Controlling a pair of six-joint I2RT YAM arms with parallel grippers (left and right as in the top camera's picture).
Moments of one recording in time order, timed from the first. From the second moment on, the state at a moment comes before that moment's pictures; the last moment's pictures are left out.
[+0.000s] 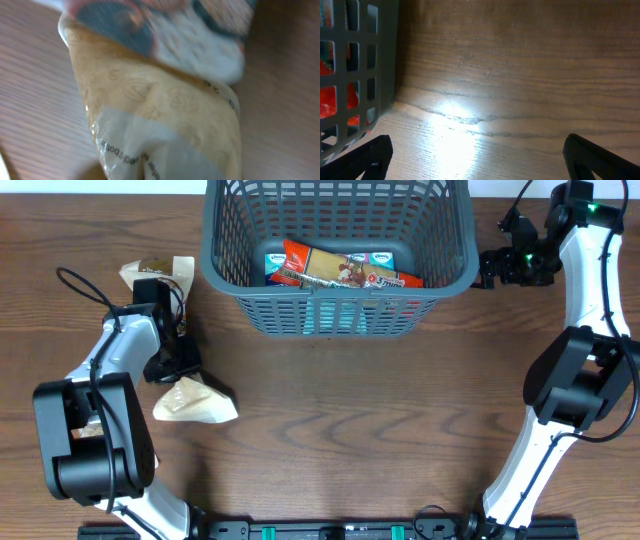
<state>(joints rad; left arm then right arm) 0.12 1.84 1.12 -0.81 0.03 -0.25 -0.24 2.28 2.15 -1.27 -0.29 -0.34</state>
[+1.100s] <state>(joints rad) 0.05 1.43 1.83 -0.79 0.07 -0.25 -0.24 2.28 2.15 -1.24 -0.28 -0.34</state>
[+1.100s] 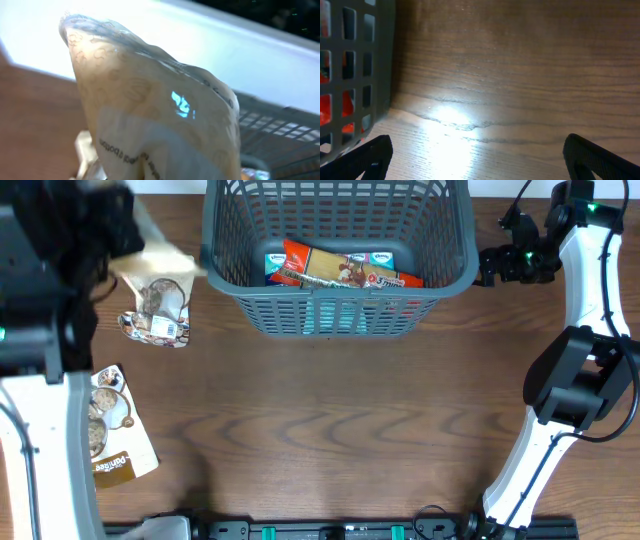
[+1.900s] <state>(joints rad) -0.44 2.03 2.21 -0.89 0.13 0.65 -0.24 2.28 2.15 -1.25 -0.23 -0.34</state>
